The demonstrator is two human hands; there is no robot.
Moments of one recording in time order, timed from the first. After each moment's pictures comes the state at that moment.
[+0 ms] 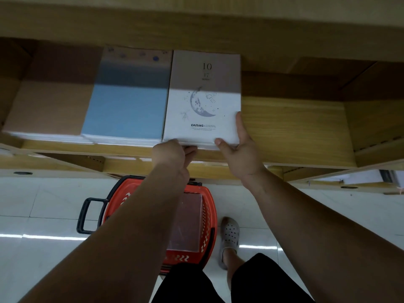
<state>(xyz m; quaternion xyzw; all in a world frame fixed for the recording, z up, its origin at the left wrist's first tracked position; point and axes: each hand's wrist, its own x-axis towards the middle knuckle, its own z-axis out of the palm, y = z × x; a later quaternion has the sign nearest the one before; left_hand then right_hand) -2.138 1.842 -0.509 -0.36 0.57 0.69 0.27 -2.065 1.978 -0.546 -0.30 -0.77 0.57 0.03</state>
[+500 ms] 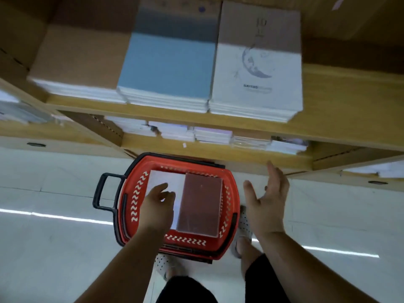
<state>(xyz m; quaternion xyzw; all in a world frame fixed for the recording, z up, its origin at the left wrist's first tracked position) -2.038 1.644 -0.637 -0.22 0.81 0.46 0.30 -1.945 1.859 -0.637 -0.40 -0.81 0.43 0.08</state>
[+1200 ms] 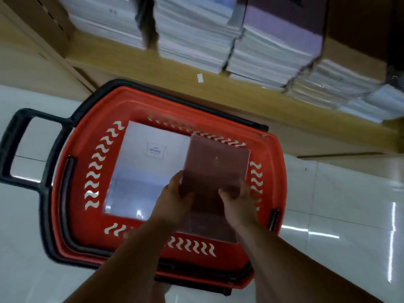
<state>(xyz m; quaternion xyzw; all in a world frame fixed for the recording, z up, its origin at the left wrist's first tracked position) -2.007 1.616 -0.966 -0.10 0.78 0.42 0.45 -1.939 1.775 -0.975 -0.51 -0.71 0.44 -0.18</state>
